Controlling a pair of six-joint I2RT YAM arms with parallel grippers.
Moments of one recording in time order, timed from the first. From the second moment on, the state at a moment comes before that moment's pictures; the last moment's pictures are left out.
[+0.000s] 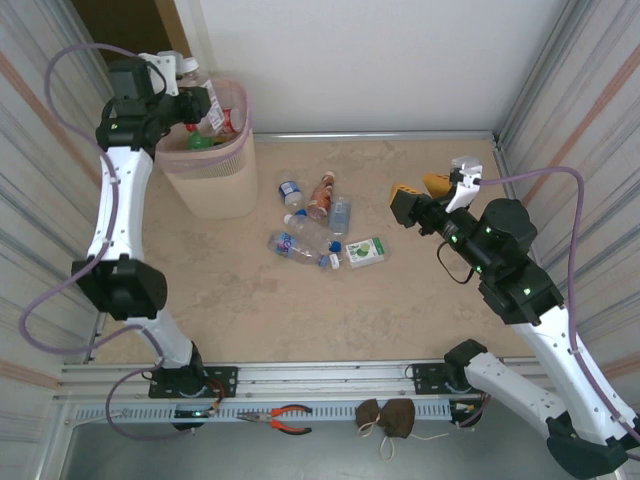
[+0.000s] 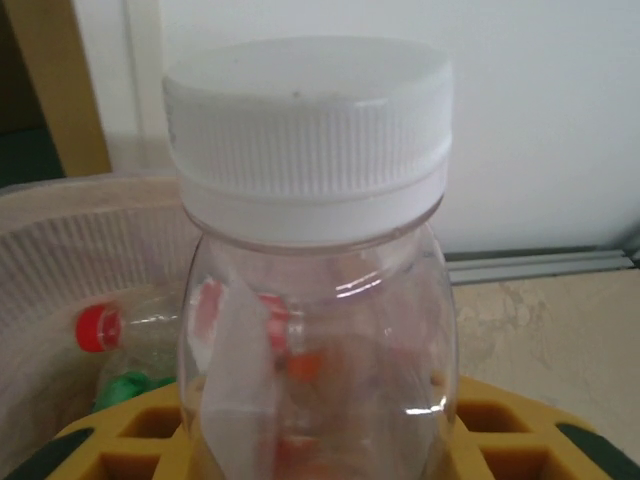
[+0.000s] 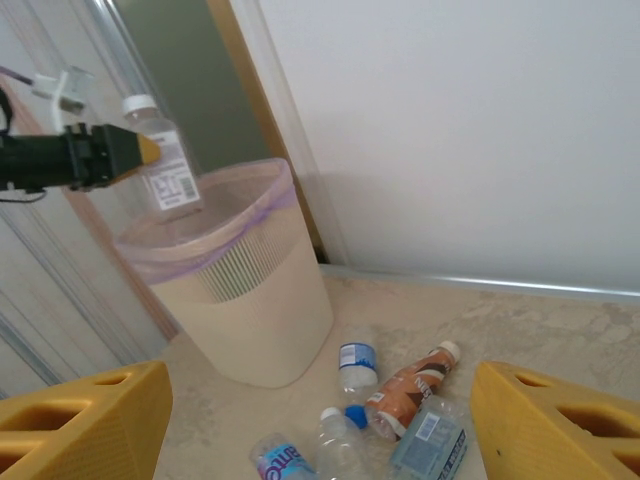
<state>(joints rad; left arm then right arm) 0.03 1.77 2.03 -0.67 0.35 -0.09 0.53 0.77 1.08 -0.34 -0.02 0.33</state>
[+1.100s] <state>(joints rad) 0.04 2.22 2.32 -1.15 0.51 0.17 0.52 0.81 1.09 -0.34 -0.02 0.33</state>
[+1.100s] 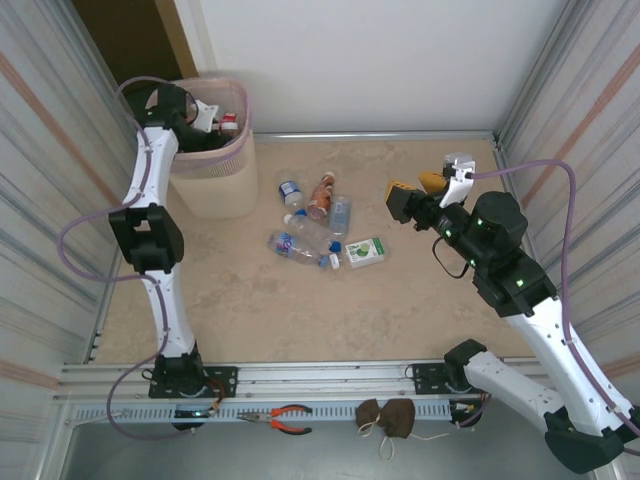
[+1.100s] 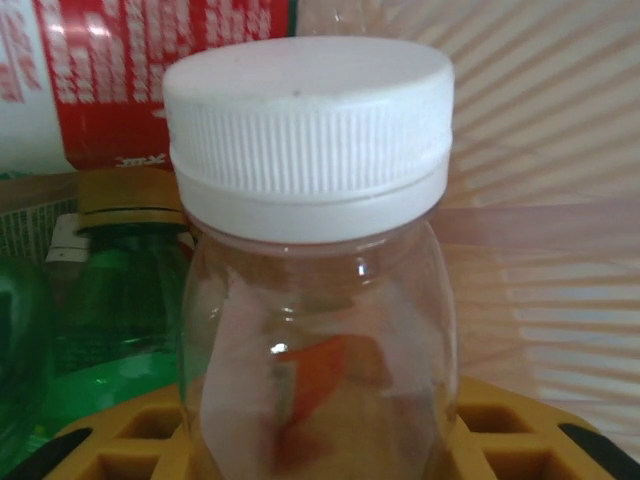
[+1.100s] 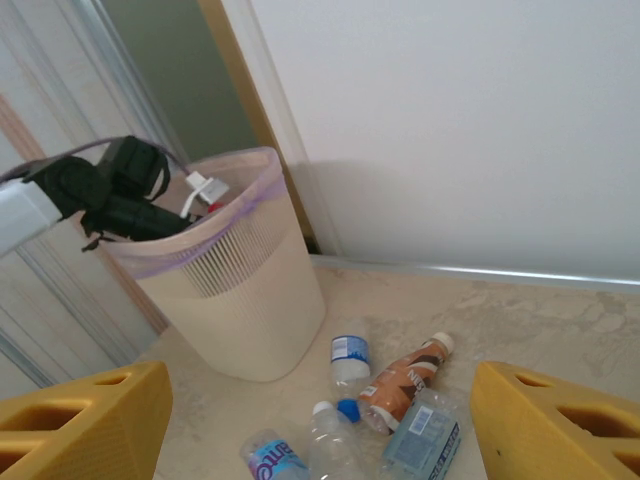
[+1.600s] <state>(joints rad) 0.00 2.22 2.36 -1.21 0.48 0.18 0.52 0.81 1.09 -0.33 -0.02 0.33</state>
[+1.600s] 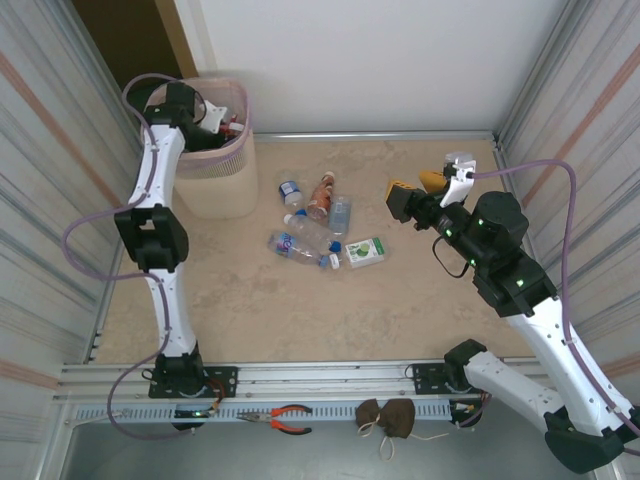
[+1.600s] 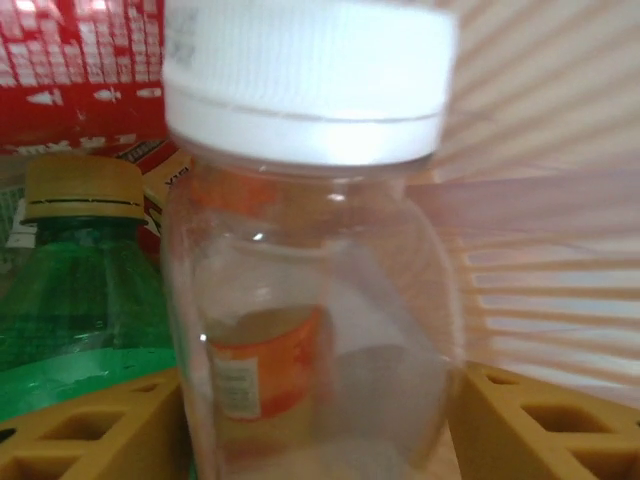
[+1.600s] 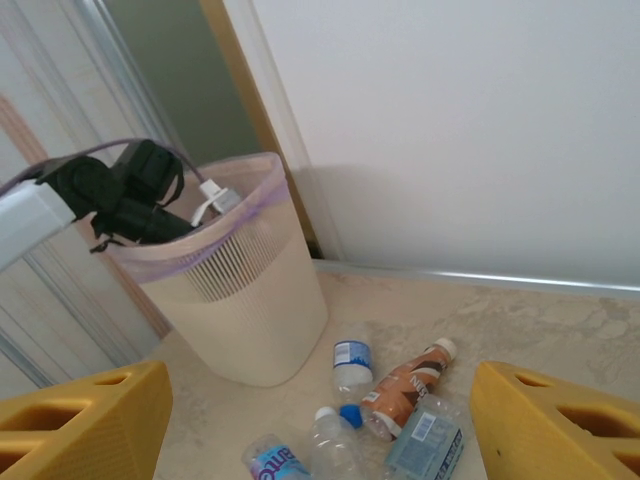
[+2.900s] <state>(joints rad) -0.01 1.59 1.90 -0.81 0.72 -0.04 0.50 1.07 1.10 -0.56 0.07 0.74</state>
